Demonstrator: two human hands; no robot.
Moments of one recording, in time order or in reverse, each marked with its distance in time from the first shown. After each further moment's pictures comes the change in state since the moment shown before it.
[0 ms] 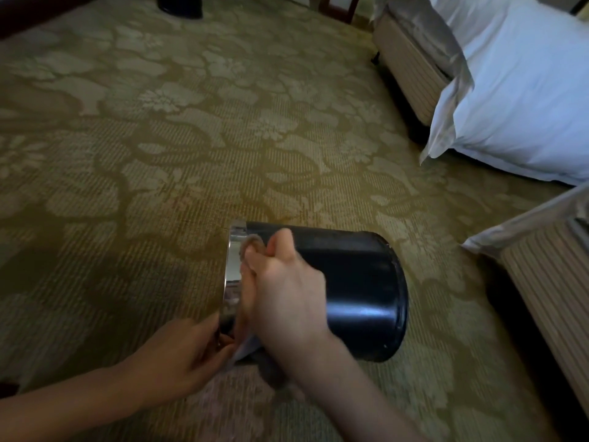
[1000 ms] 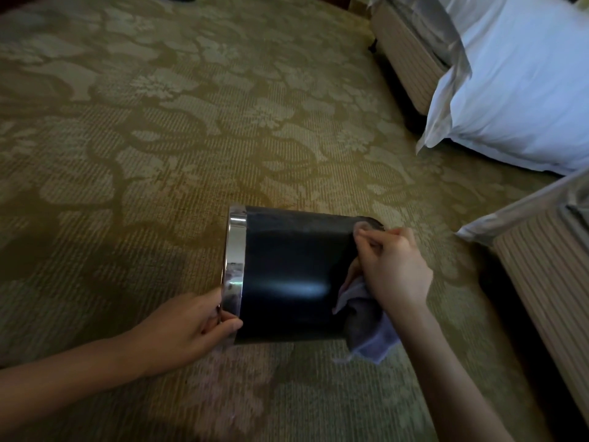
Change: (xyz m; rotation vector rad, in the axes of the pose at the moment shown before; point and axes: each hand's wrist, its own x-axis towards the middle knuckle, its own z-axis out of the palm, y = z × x) left_hand 0.006 0.007 -0.007 -0.046 0.011 -0.033; right_hand -0.003 0.118 -0.022 0.029 0.040 0.520
